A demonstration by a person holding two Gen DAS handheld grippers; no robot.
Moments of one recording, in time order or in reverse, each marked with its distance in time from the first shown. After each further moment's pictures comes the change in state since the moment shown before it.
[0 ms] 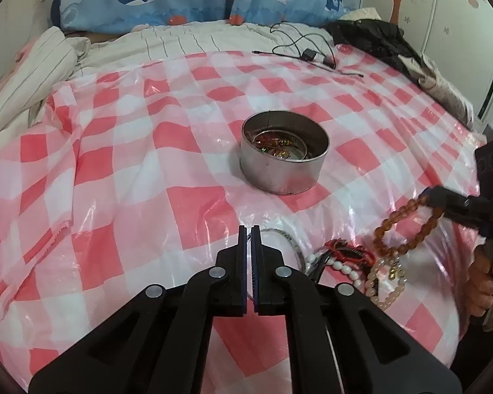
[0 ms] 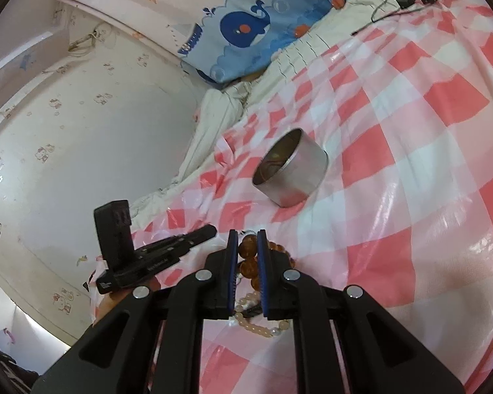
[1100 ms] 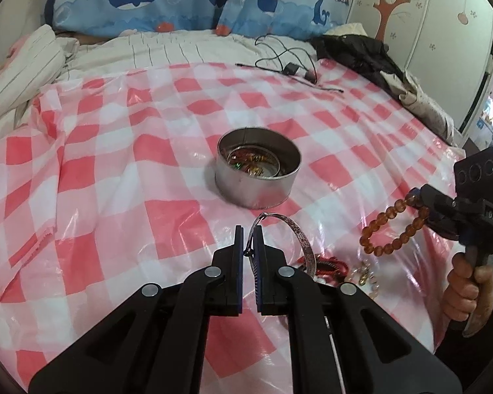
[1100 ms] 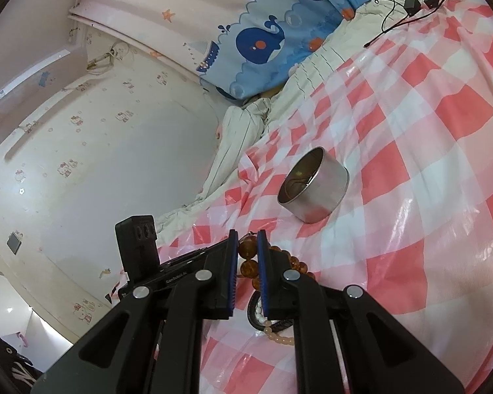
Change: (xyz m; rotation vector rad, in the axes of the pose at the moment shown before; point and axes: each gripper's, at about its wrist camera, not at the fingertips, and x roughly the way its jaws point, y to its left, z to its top) left arm -0.015 -0.004 0.006 -0.035 -0.069 -0.120; right arm -0.014 0.003 0.007 0.030 -0.070 0.113
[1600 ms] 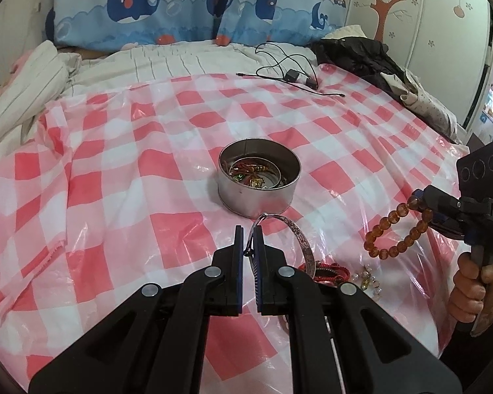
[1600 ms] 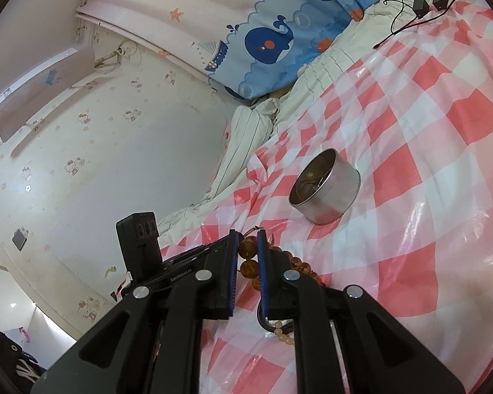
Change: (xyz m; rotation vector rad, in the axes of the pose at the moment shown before) left arm -0.008 -0.009 0.003 0.041 -0.028 0.044; right arm 0.005 0.004 0.000 -0.012 0.011 0.030
